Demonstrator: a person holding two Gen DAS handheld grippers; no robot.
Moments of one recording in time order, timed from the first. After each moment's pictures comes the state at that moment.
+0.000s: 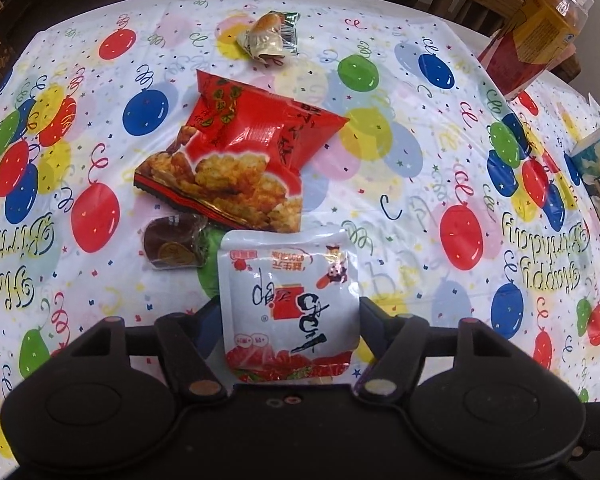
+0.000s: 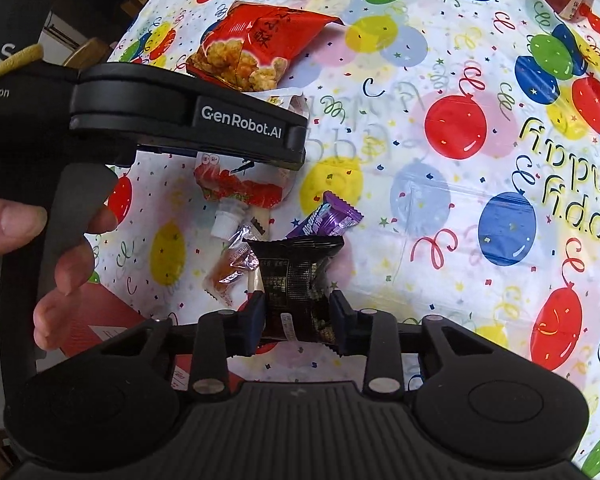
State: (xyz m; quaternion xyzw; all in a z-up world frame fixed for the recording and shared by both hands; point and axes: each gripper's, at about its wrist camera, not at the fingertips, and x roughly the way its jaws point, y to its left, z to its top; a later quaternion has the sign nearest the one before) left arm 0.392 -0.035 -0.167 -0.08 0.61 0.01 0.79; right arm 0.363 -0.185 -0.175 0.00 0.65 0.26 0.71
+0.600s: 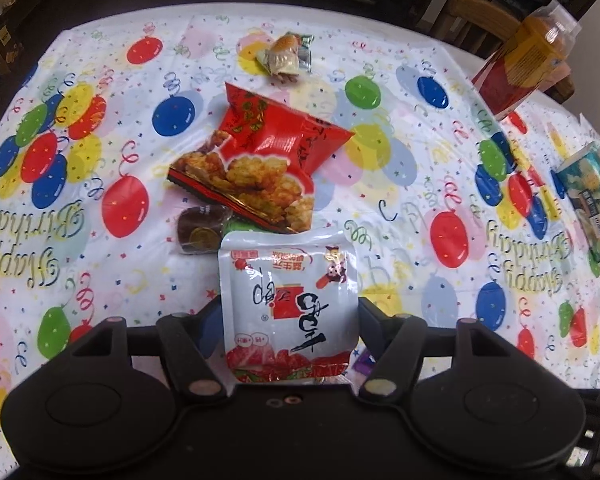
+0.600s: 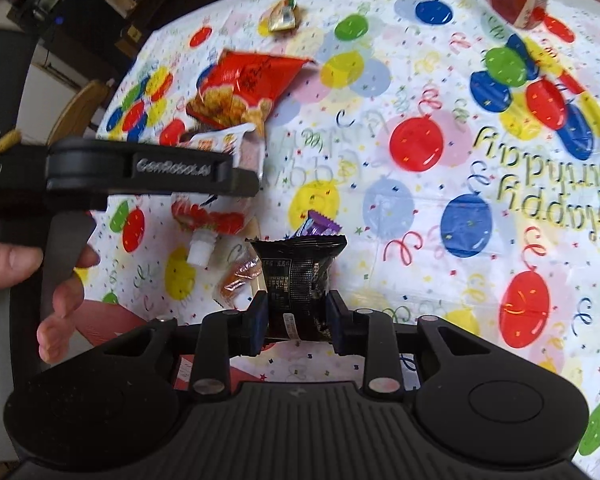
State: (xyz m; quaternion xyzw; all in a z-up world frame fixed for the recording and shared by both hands) left arm 0.370 -0.023 -0.139 -0.10 0.59 0.01 0.80; right arm 0.355 -0.219 -0.138 0.04 0.63 0.24 0.74
